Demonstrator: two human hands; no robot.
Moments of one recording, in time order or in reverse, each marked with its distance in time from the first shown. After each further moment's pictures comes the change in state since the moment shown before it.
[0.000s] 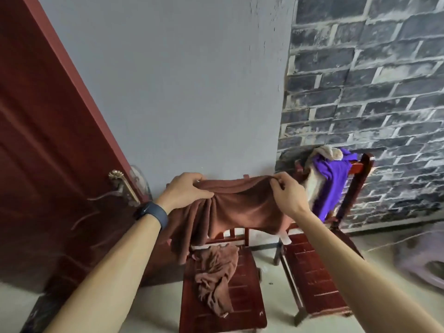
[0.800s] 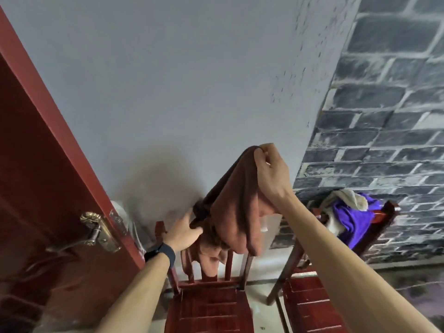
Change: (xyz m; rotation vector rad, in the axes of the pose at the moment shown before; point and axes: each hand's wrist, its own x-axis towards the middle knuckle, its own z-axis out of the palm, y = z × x) left_hand 0.134 -0.092 0.037 -0.088 -0.045 -0.270; right_hand 0.153 -0.141 0.055 0.274 0.075 -0.220
